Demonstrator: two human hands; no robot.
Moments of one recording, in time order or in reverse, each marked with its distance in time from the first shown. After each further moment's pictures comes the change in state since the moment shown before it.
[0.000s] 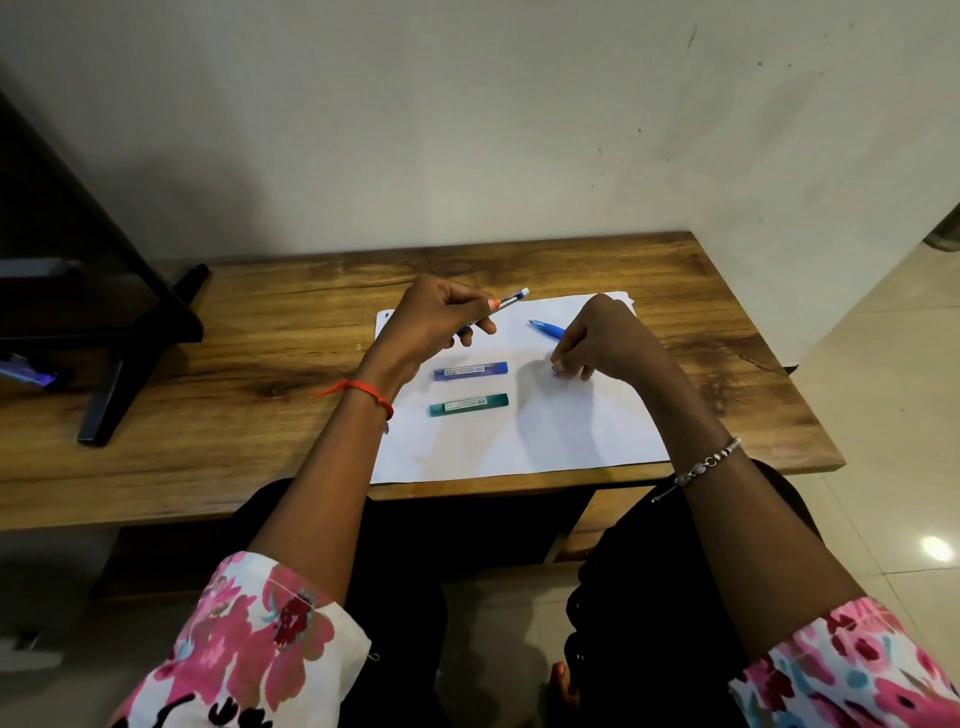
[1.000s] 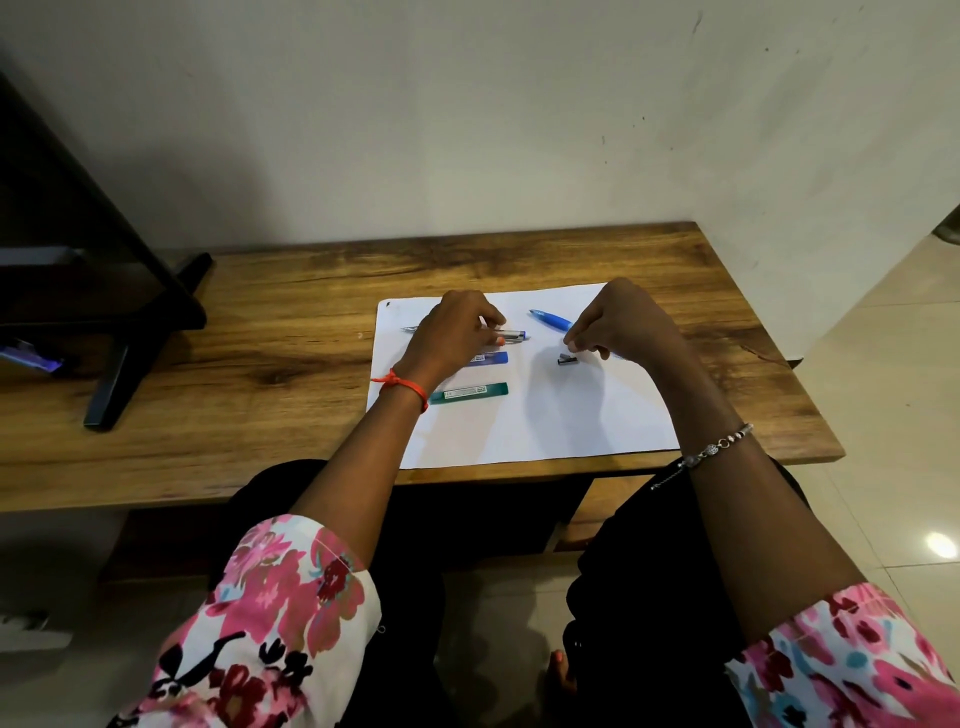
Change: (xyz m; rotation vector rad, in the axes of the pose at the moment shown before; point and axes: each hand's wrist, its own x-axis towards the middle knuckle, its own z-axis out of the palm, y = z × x) left_hand 0.019 -0.029 0.029 0.593 0.024 0.173; right_hand -0.002 0.009 -0.012 0.012 0.085 0.000
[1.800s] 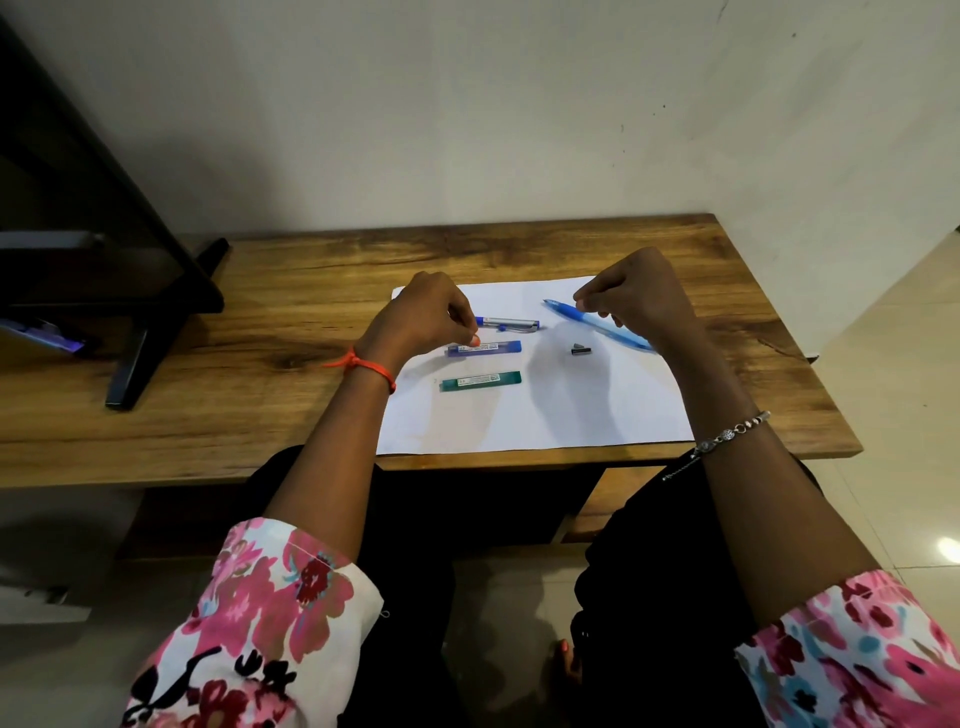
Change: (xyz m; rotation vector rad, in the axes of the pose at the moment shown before) left_hand -0.023 -0.012 -0.045 0.031 -0.121 -0.073; right_hand 0.001 -0.005 0.001 0.181 0.171 -0.112
